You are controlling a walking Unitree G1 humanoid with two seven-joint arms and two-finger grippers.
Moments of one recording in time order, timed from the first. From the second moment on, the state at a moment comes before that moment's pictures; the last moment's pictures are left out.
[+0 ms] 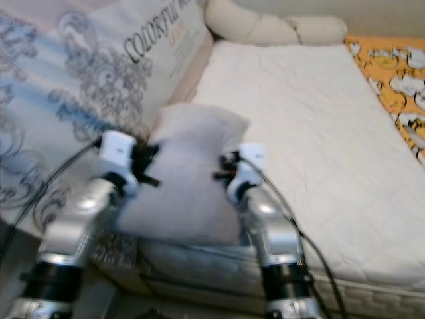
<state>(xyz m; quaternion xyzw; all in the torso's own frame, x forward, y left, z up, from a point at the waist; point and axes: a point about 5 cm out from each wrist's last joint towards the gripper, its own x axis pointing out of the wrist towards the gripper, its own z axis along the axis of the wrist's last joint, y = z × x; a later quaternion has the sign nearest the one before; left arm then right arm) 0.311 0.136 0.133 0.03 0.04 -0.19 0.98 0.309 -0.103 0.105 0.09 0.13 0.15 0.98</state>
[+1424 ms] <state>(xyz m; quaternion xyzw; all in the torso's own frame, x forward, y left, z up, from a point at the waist) 0.307 0.137 0.128 0.04 0.05 -0.20 0.98 0.307 -0.103 0.100 0.08 0.14 0.16 0.97</state>
